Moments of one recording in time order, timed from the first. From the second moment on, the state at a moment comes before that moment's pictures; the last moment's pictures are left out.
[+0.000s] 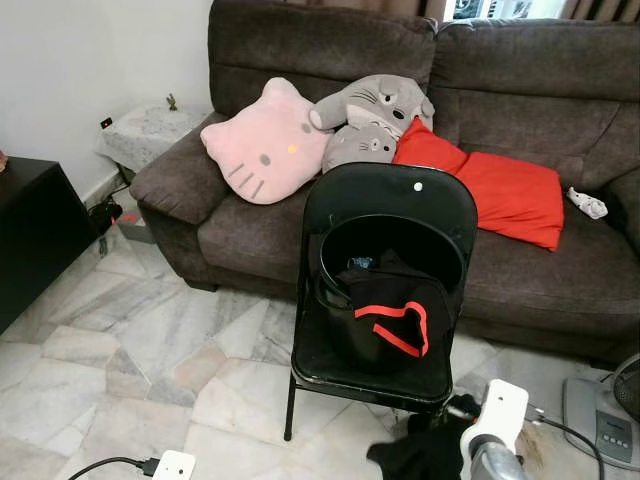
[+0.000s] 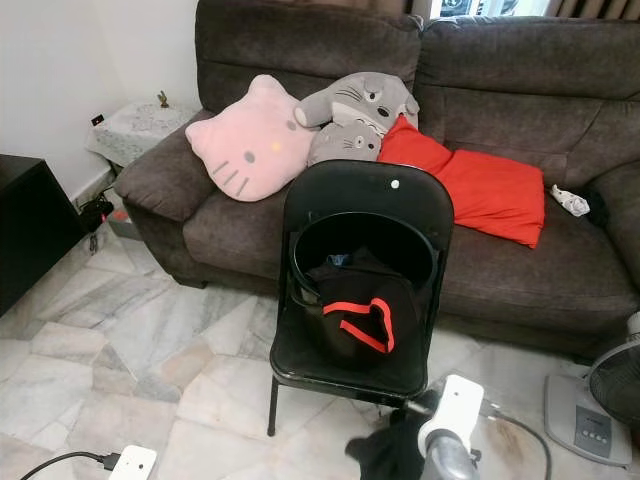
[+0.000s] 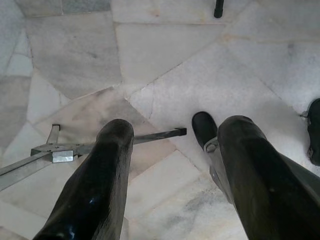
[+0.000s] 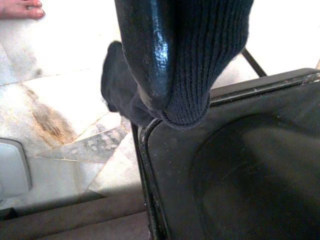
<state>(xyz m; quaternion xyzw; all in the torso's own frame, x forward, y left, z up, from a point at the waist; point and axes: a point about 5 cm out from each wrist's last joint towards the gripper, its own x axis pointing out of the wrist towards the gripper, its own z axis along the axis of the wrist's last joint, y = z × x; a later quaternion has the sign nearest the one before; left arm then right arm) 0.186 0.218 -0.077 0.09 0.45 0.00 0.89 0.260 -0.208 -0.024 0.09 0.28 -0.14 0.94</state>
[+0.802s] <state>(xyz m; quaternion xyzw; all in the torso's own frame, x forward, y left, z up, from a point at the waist) 0.180 0.219 -0.079 0.09 0.45 0.00 0.89 0.246 -0.200 -0.040 0.09 0.30 -0.14 0.94</state>
